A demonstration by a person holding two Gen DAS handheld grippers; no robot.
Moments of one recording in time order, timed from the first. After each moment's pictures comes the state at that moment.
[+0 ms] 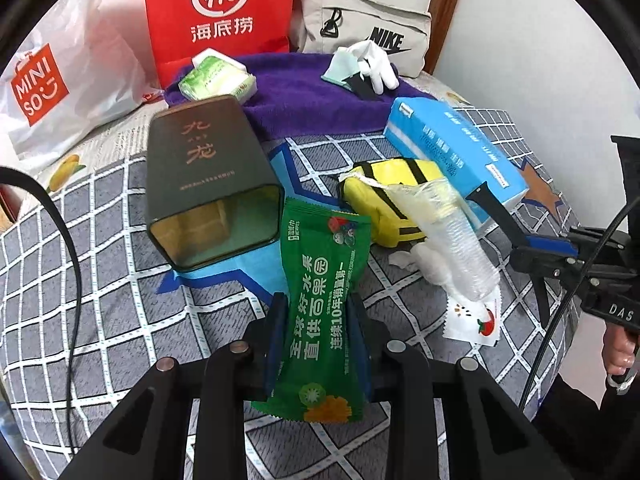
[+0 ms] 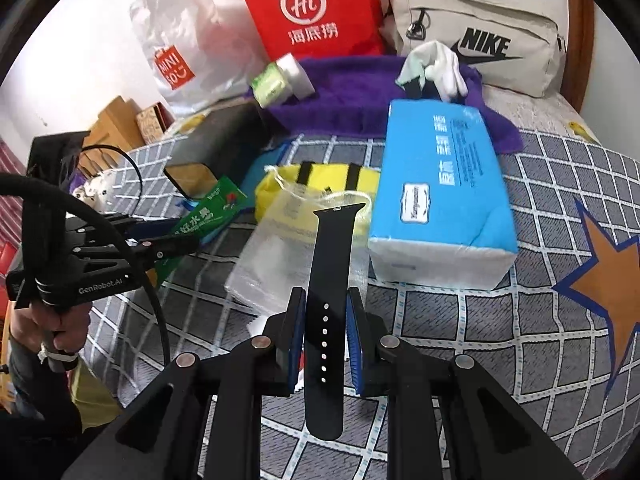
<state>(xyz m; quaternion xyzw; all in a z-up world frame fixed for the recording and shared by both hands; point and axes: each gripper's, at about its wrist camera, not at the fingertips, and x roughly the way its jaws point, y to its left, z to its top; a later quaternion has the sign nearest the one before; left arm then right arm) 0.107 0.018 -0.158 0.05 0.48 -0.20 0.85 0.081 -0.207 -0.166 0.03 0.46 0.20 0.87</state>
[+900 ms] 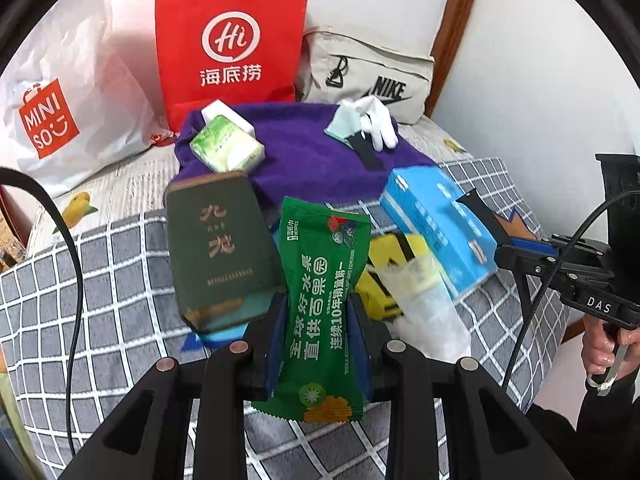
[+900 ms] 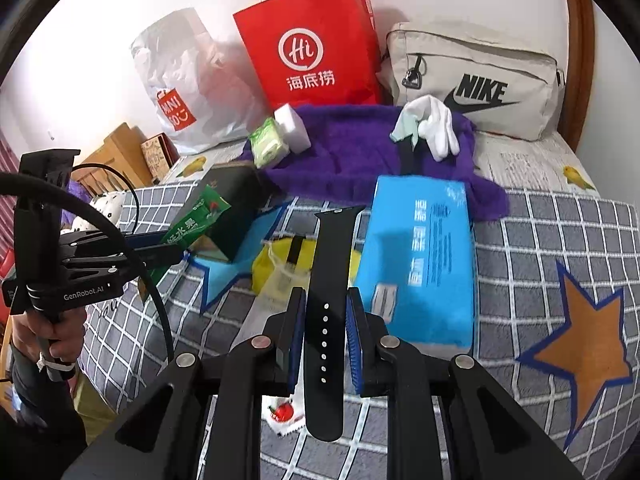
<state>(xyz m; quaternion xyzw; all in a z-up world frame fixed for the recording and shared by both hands) 0.129 0.022 -0.110 0.02 0.45 -0.20 0.87 0.116 -0.223 -0.123 0.04 0.42 0.20 0.88</state>
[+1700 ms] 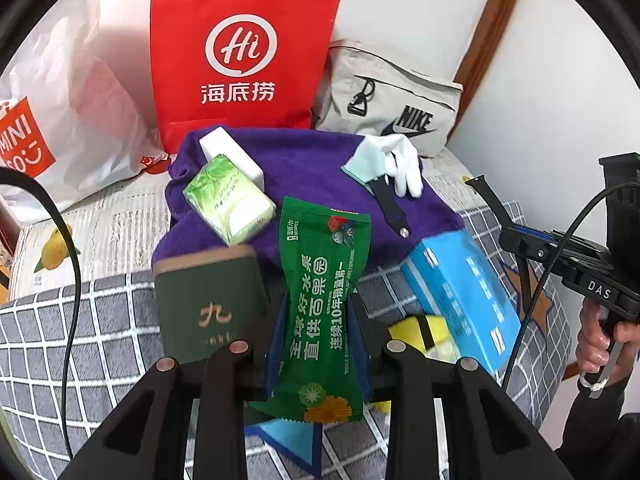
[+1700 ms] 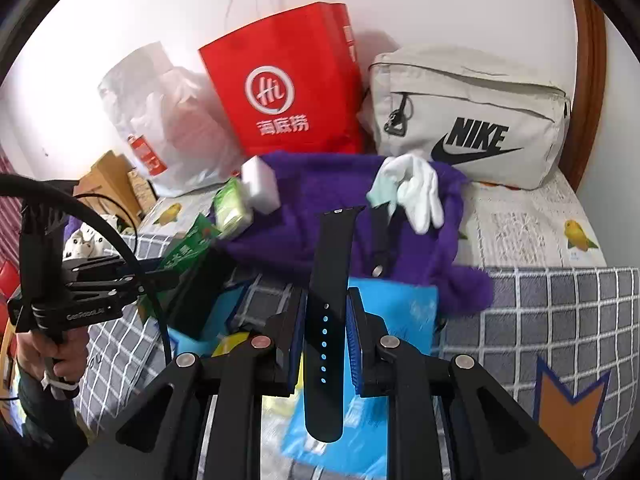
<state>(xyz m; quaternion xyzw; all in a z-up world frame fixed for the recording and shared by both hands) 0.210 0.013 -0.102 -0.02 0.45 -0.19 0.87 0.208 -0.242 -0.097 0.04 0.40 0.19 0.89</state>
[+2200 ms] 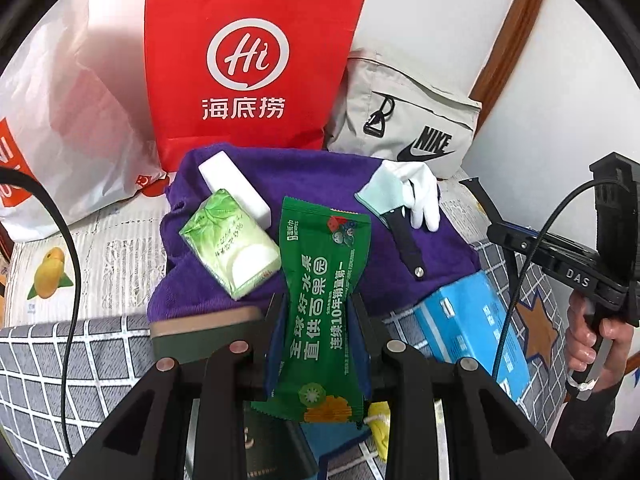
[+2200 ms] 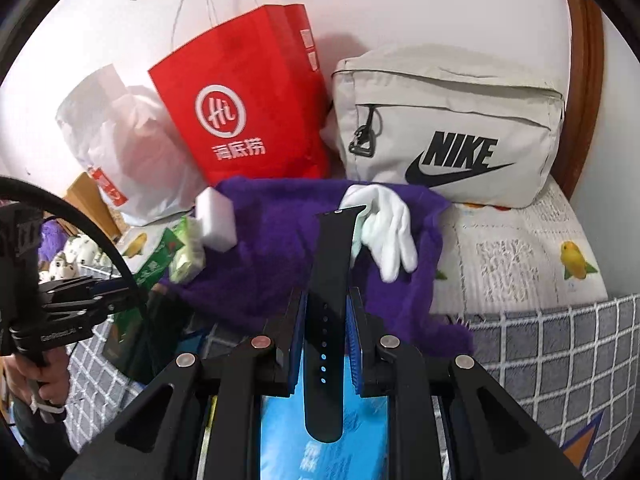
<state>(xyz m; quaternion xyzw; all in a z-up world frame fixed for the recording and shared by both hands) 0.251 0.004 -0.103 -0.04 0.45 -0.17 0.87 0.274 -0.256 -0.103 0.05 0.40 0.16 0.90</state>
